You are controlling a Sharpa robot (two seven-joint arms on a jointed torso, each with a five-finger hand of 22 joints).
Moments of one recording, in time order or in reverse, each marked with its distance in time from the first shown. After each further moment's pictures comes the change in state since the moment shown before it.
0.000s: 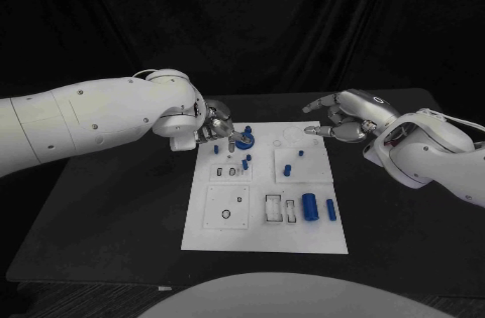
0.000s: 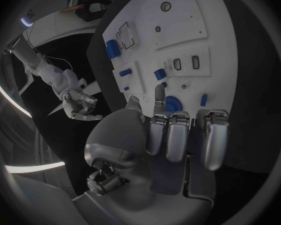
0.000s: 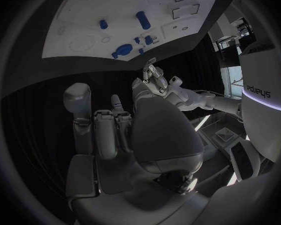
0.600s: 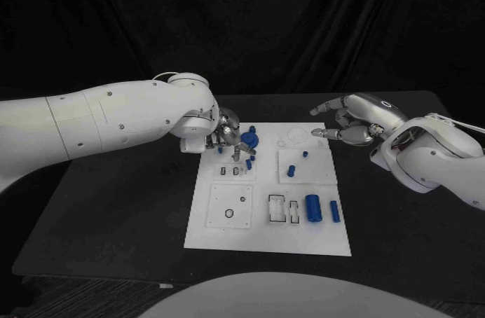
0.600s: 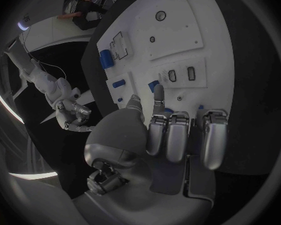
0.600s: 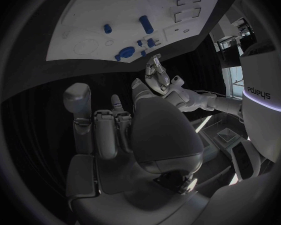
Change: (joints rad) left arm -0.025 0.067 0.000 -0.051 -0.010 0.079 -0.057; left_hand -0.003 0.003 0.029 -0.015 -0.012 0.022 -0.010 -0.012 0.046 0.000 -0.007 0.000 0.000 0.000 -0.007 0.000 0.000 0.000 -0.004 -0.011 -0.004 0.000; right arm -0.010 -0.006 0.000 -0.010 0.001 0.000 0.000; right_hand 0.004 0.004 0.000 0.000 0.007 0.000 0.000 0.000 0.000 0.000 0.000 0.000 0.001 0.000 0.000 0.000 0.000 0.000 0.000 0.000 0.000 0.000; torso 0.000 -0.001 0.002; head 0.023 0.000
